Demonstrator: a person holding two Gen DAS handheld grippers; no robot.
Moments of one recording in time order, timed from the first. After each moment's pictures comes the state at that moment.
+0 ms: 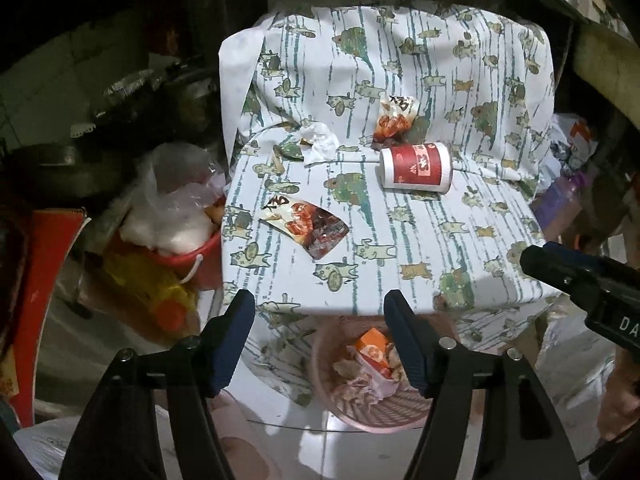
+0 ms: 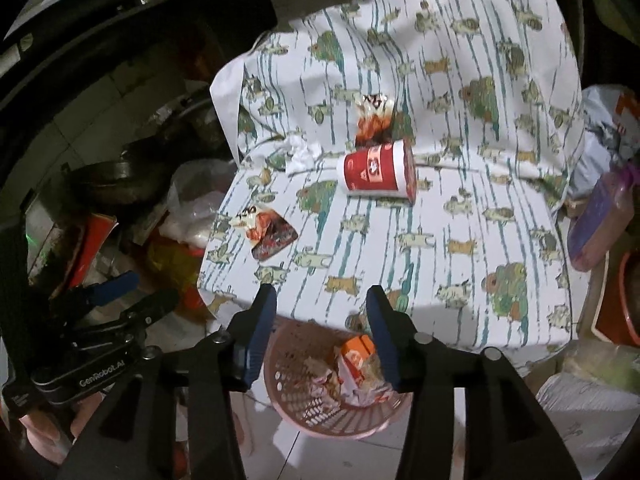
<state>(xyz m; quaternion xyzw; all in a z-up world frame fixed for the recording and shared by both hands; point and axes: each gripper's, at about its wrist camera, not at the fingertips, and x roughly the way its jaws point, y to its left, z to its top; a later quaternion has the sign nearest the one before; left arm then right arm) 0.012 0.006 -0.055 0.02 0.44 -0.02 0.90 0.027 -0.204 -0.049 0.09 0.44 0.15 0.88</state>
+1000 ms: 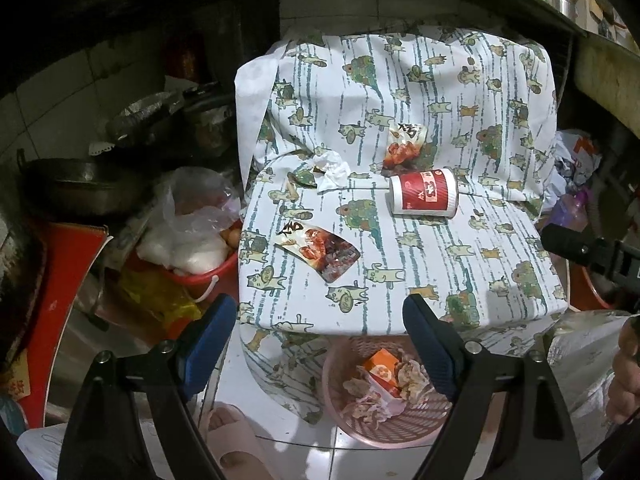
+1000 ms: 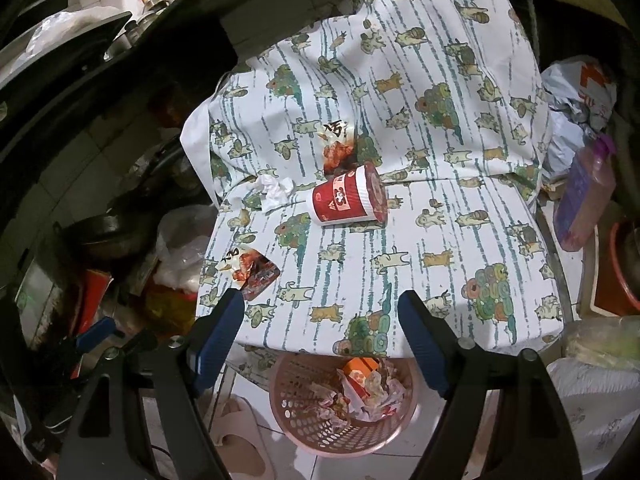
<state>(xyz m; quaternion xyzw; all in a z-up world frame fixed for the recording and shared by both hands) 0.003 0.008 -0.039 0.03 0.40 0.00 0.92 0.035 -0.235 -0.039 0.15 0.41 0.11 0.89</state>
